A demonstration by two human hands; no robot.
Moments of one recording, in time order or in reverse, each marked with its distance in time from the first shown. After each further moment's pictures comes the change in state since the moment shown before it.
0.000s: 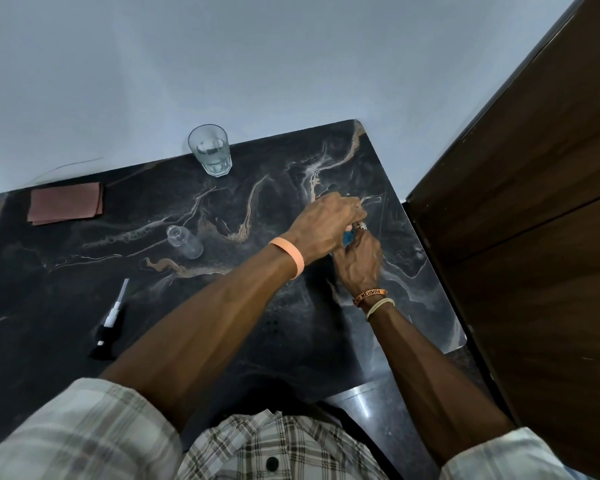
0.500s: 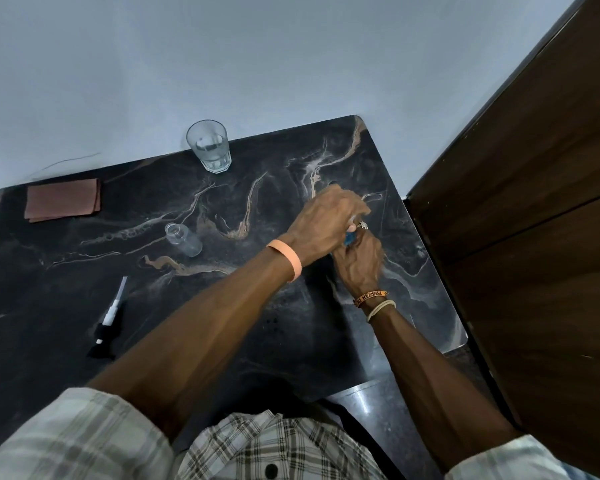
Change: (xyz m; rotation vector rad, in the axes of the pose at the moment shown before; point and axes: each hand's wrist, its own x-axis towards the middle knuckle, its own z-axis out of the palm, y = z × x) left_hand -0.006 -0.001 0.002 -0.202 0.159 -0.067; right_hand -0.001 0.003 0.000 0.039 0.032 -0.063
